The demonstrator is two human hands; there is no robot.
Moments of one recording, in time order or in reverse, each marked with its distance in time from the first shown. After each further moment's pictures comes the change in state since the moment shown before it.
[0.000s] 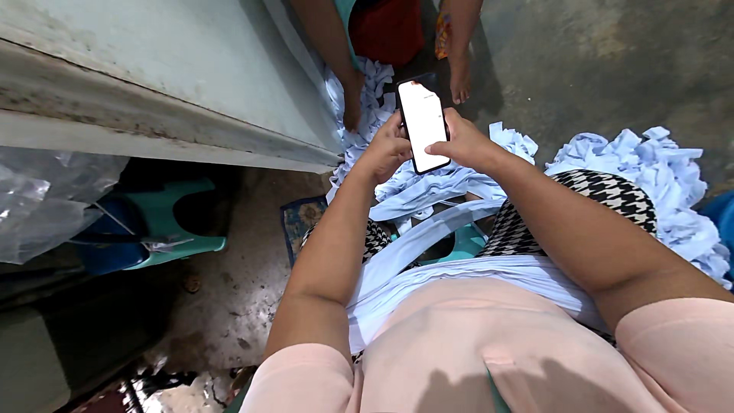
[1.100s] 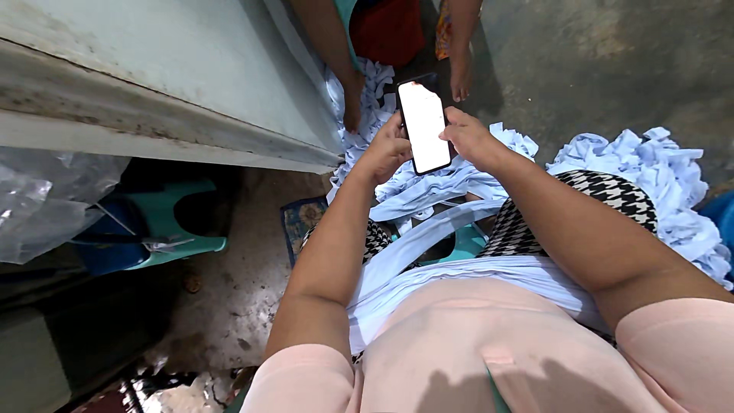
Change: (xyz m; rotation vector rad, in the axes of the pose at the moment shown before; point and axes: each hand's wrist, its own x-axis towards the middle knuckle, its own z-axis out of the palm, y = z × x) left_hand -0.001 0.002 0.000 0.002 -0.016 0.005; right_hand -0.002 -0.008 -0.003 0.017 0.082 0.078
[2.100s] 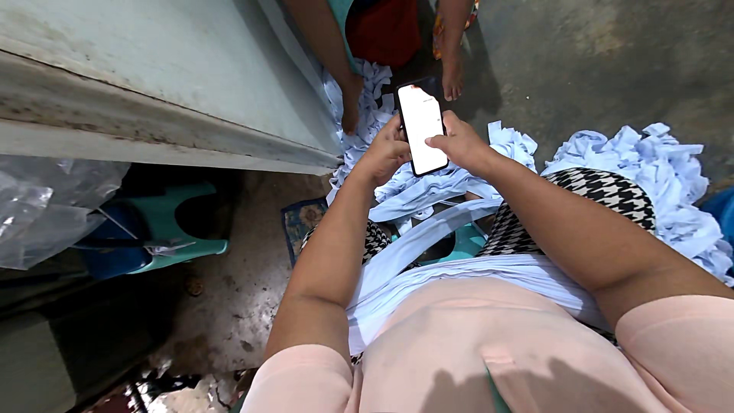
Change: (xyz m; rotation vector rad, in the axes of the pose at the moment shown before) left_hand 0.001 -0.004 0.001 0.018 0.000 -0.012; right_hand 0.002 0.008 0.009 -0.037 0.005 0.008
